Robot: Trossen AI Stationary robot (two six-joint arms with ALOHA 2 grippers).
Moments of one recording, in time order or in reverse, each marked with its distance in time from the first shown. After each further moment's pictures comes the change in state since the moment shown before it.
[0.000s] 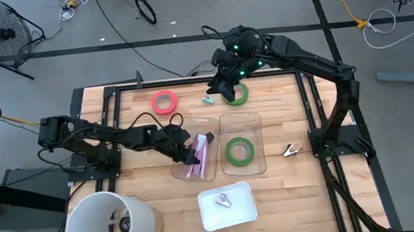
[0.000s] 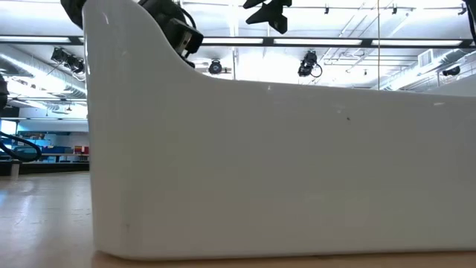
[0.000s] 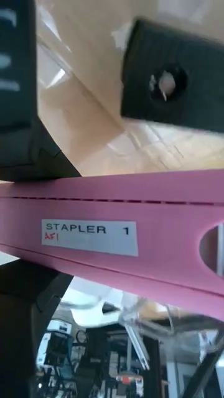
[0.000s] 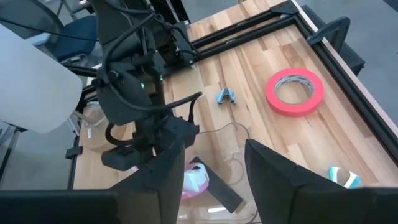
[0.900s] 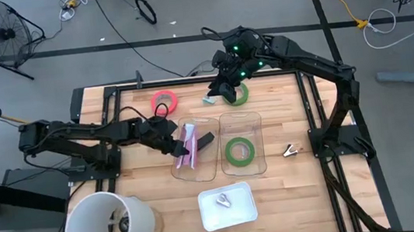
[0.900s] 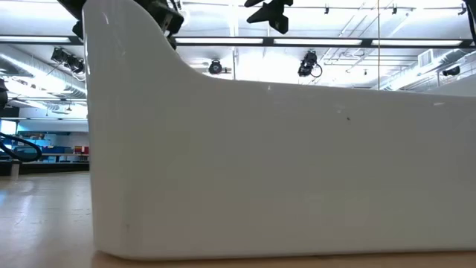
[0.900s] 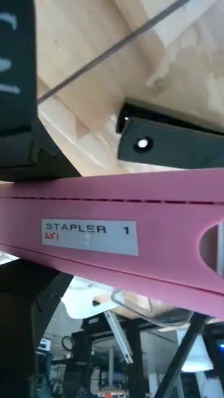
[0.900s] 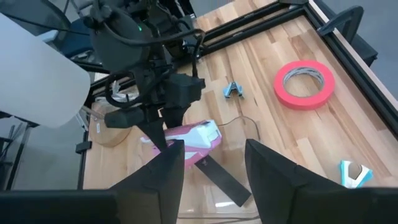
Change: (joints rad) left arm 0.047 -0.249 -0.001 -0.246 -0.070 0.062; right arm 0.002 0.000 0.001 -0.021 -0.026 0.015
